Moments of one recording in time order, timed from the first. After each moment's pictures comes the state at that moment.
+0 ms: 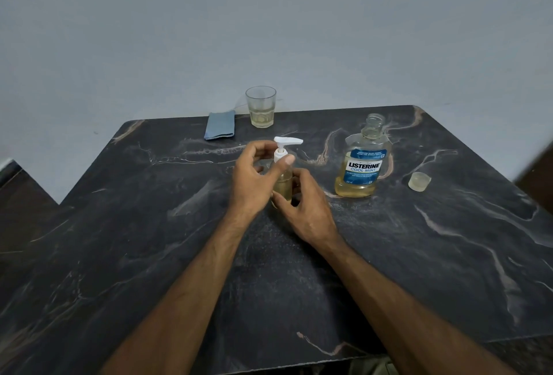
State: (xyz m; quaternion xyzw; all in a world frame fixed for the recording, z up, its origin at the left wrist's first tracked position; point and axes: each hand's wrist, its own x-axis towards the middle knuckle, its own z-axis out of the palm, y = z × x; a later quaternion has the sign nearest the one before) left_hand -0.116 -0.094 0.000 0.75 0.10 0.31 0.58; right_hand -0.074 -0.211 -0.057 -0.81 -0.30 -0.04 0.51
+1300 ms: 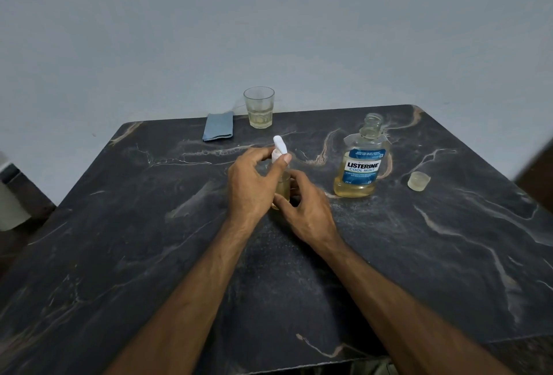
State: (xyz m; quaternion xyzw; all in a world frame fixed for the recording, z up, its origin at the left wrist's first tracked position) left_hand -0.119 -0.101 0.000 0.79 0.12 0.37 0.47; right_hand -0.079 -0.213 -0.050 -0.81 -0.29 -0.03 0.50
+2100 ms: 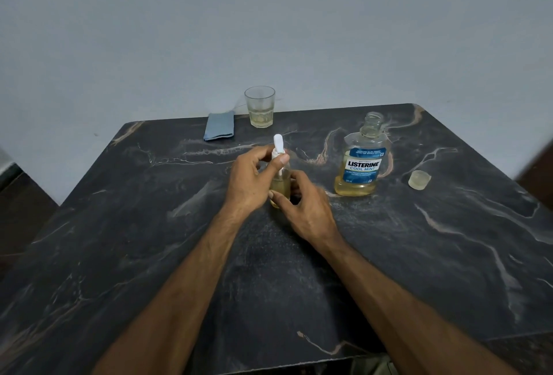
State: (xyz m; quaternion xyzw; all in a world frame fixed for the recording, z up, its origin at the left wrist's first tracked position) left_hand -0.119 -0.087 0.009 0.82 0.09 0.26 0.51; right_hand -0.076 -0.212 -0.053 -0.82 -0.29 -0.03 0.50
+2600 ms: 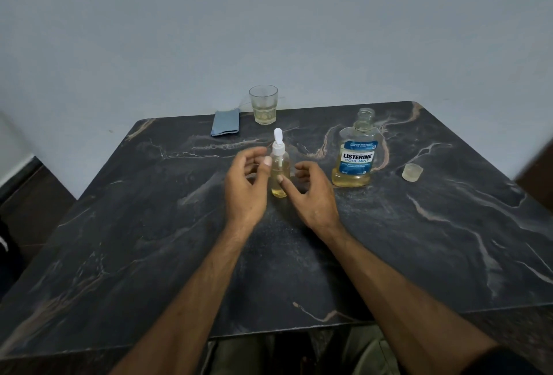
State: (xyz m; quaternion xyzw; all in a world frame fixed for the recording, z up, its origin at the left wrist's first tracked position) left_hand -0.164 -0.116 0.003 0.74 0.14 0.37 0.55; right_hand -0.084 -0.224 -0.047 -0.81 -0.23 -0.05 0.54
